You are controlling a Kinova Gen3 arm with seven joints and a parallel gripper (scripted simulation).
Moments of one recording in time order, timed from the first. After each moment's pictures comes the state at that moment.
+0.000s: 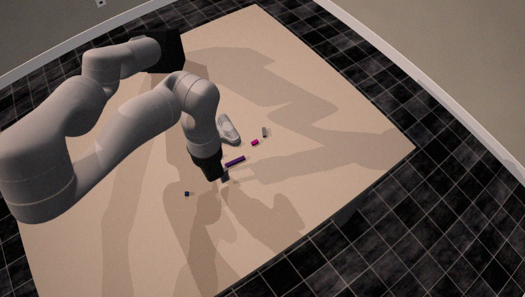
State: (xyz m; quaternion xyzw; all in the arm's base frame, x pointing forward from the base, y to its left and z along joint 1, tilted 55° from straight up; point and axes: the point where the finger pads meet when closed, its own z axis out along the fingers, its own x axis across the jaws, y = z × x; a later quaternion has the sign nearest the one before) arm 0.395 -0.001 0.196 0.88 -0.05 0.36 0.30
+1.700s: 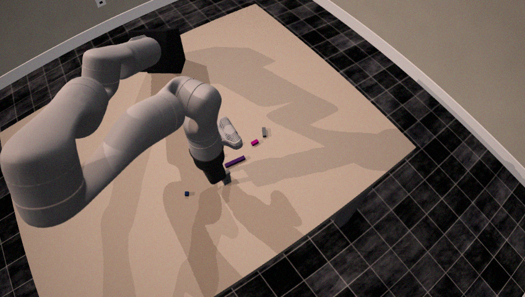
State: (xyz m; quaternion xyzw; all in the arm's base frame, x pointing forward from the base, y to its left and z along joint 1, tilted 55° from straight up) arm 0.406 -0.006 0.188 0.88 -0.05 0.36 0.30
